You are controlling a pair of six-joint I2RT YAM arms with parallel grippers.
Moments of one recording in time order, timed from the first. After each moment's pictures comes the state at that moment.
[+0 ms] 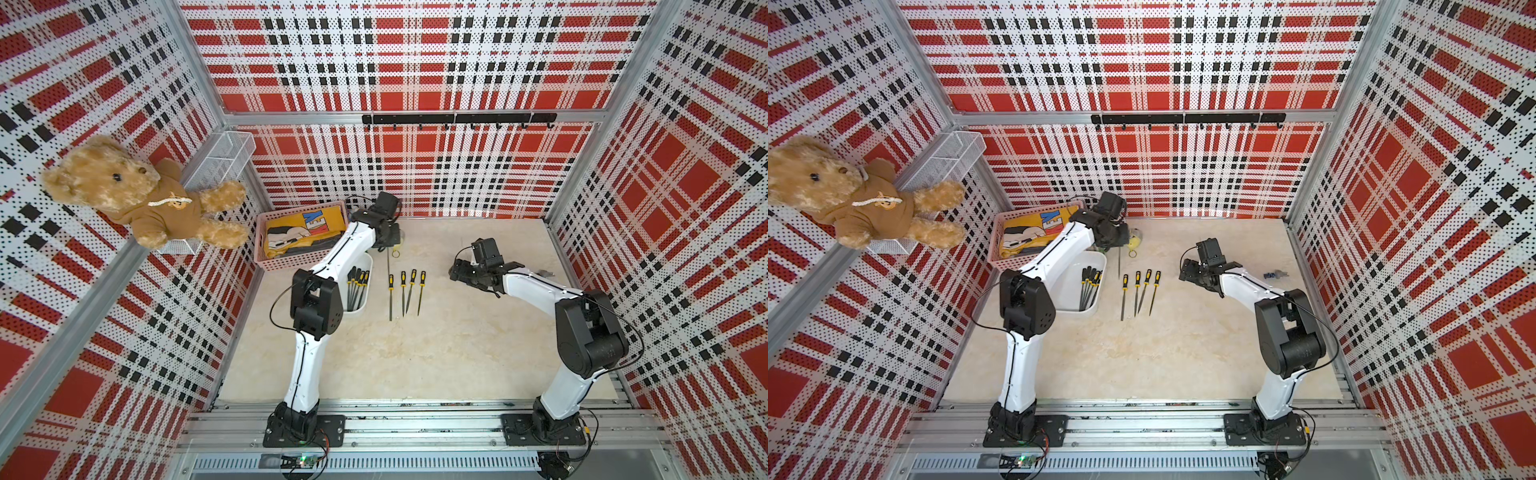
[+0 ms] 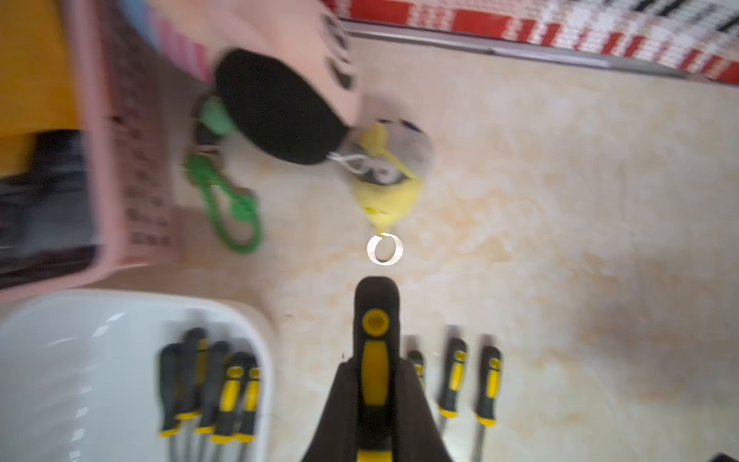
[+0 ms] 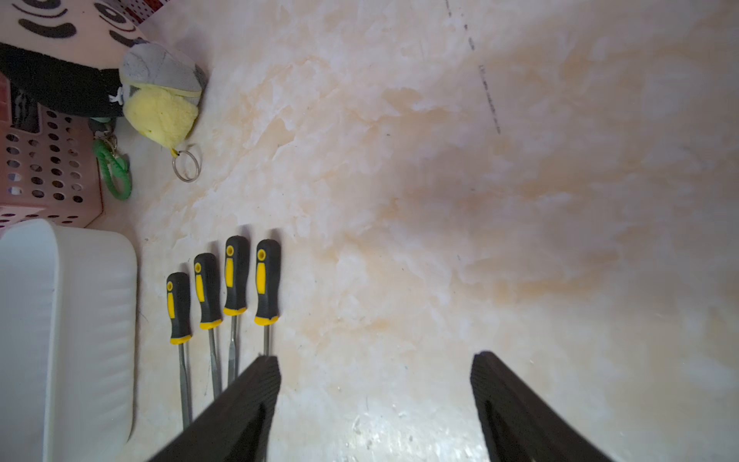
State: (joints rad) left arm -0.45 2.25 2.17 -0.91 -0.10 -0.45; right arm 0.32 1.73 1.13 -0.26 -0.07 0.59
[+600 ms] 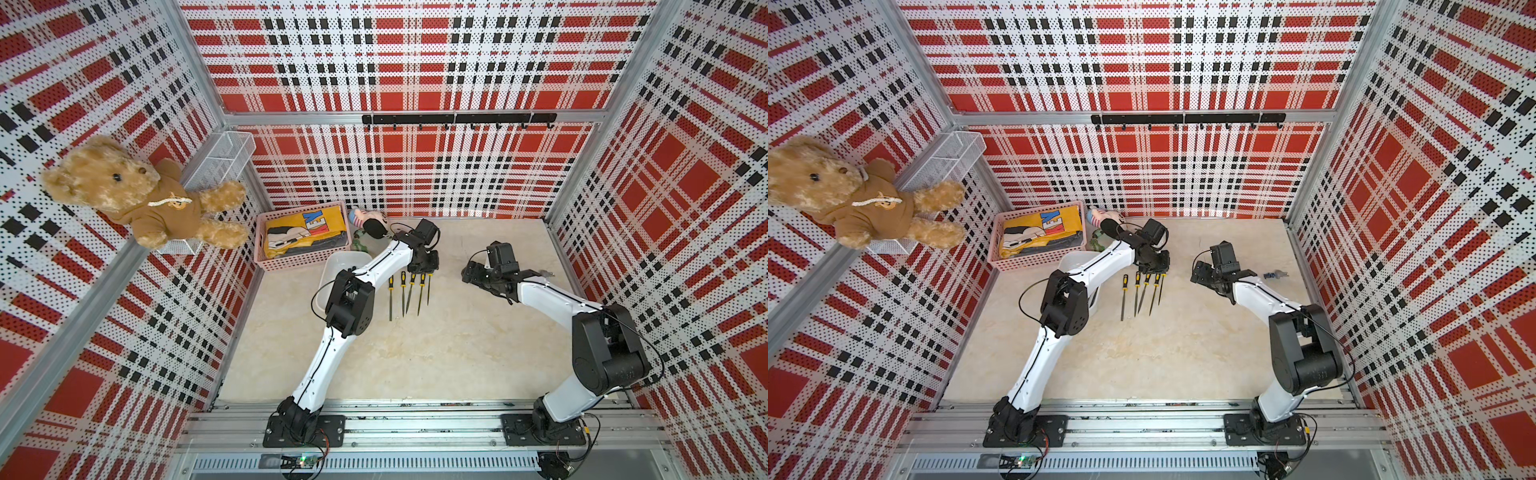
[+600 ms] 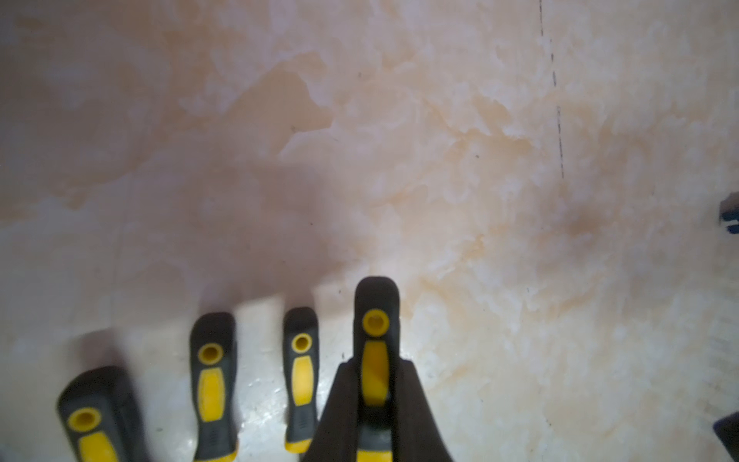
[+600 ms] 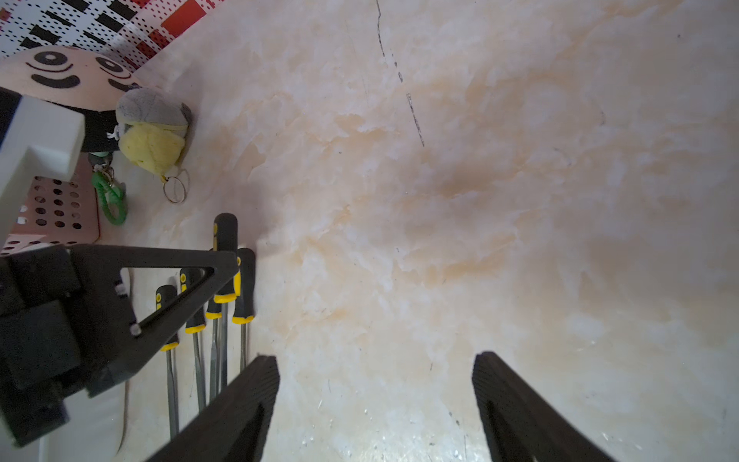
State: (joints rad) left arm -0.61 2.49 2.27 -0.86 0.15 -0.55; right arm 0.27 1.63 1.03 -0.23 -0.05 0.58
